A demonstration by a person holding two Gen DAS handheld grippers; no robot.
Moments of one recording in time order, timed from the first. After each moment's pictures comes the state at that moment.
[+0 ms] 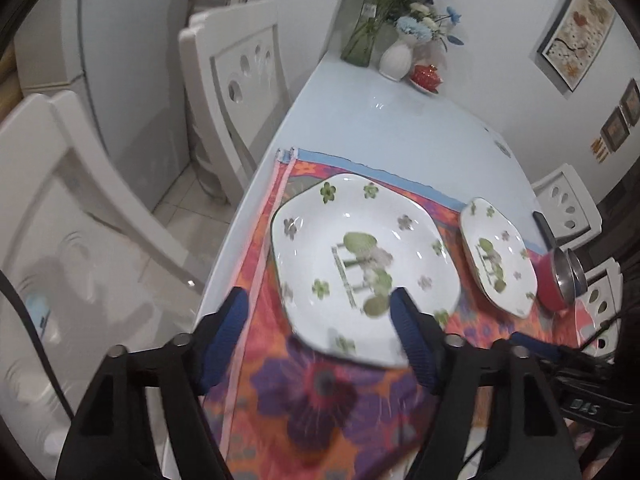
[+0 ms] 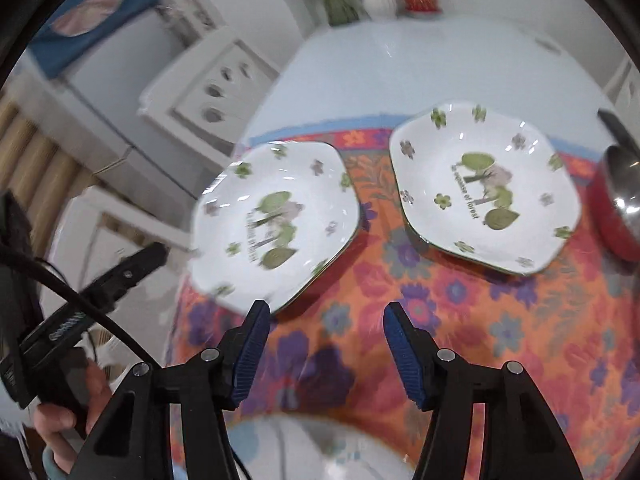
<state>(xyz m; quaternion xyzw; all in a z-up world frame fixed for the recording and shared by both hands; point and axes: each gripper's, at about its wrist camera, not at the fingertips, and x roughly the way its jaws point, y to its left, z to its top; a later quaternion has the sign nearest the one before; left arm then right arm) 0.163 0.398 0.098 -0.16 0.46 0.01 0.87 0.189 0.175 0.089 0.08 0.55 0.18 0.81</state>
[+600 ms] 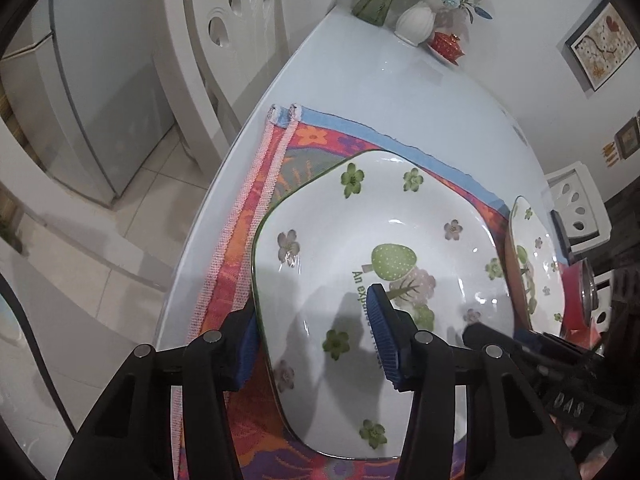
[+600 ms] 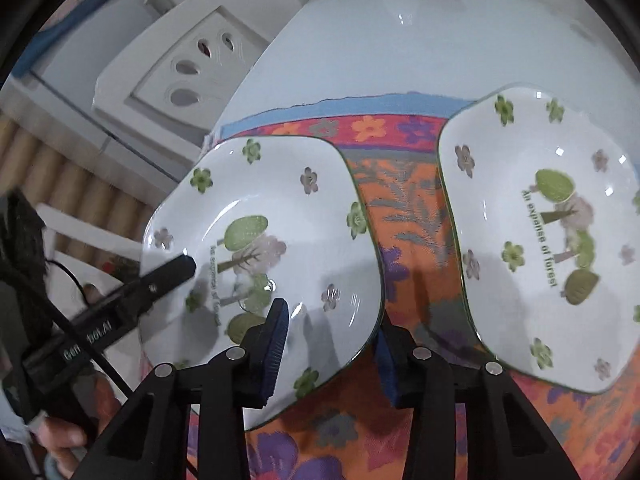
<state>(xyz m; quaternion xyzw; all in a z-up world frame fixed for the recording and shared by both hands) 0.221 0.405 0.038 -0.18 0.52 -0.01 0.84 0.260 0.218 0.036 0.06 0.58 0.19 0.79</state>
